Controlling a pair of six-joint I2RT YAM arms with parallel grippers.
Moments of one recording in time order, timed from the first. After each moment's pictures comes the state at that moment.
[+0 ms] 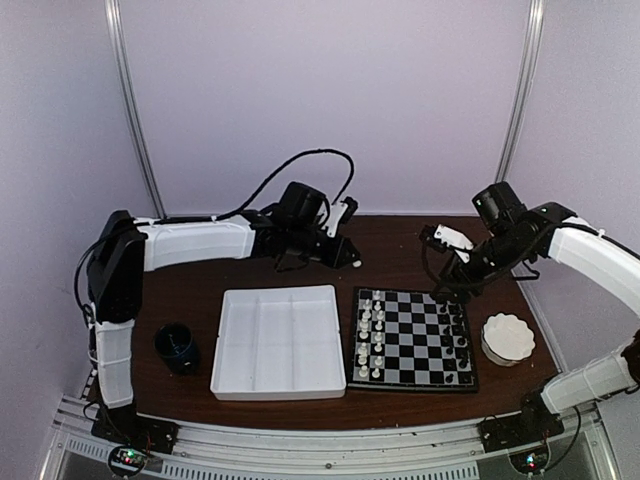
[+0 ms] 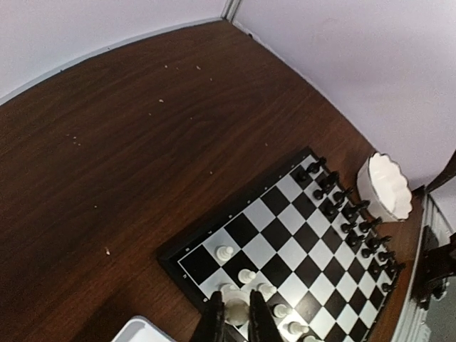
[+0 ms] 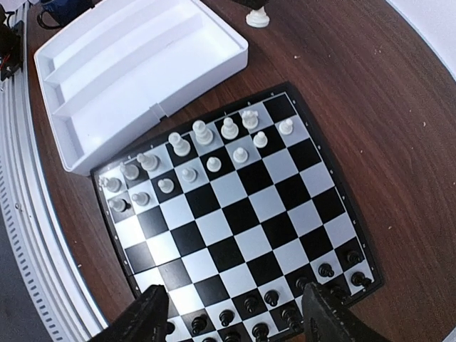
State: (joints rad) left arm -0.83 2.01 1.62 -0.18 0.27 -0.27; right arm 0.43 1.29 1.18 -0.92 -0.37 -0.48
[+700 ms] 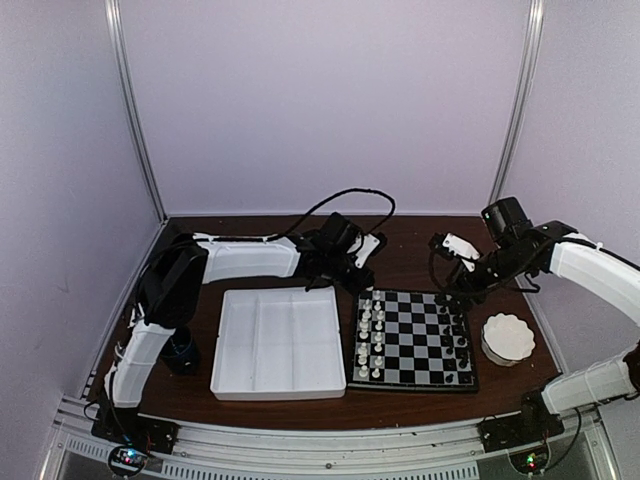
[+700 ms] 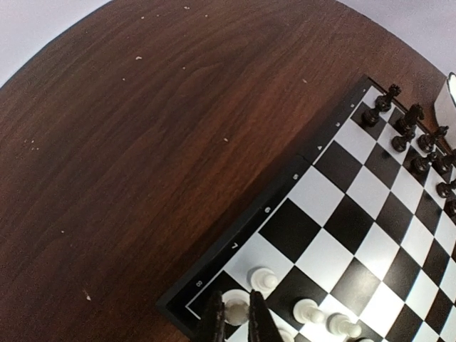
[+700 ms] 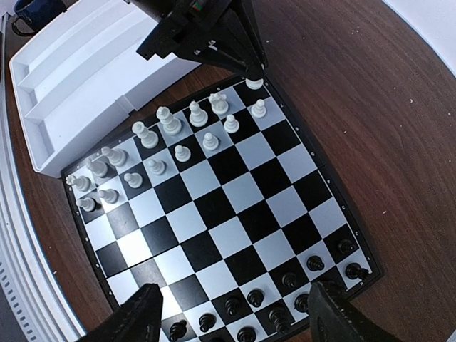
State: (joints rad) left arm -0.91 2.35 1.89 -0.27 0.13 -0.02; right arm 0.34 1.22 0.99 -0.76 -0.39 -0.49
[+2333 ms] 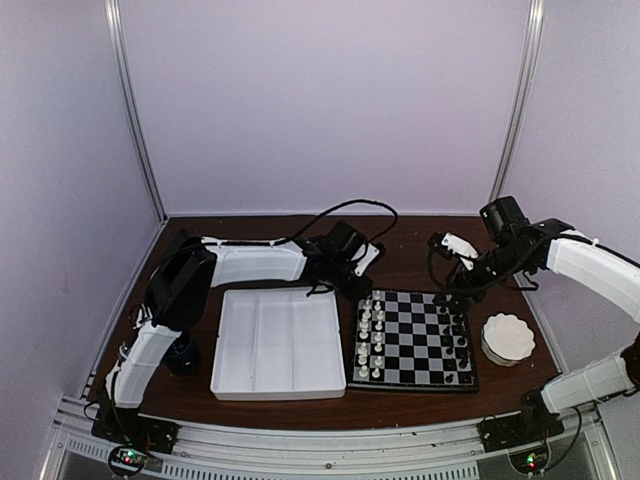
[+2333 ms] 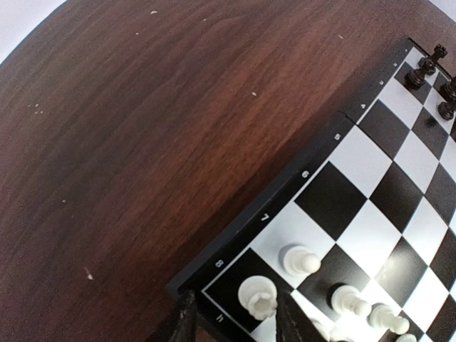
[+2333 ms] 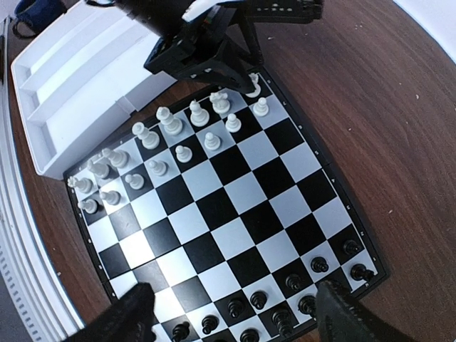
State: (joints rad) left arm -0.92 2.41 1.94 -0.35 0.03 -0.01; right arm 0.33 1.25 1.00 -0.77 -0.41 -0.49
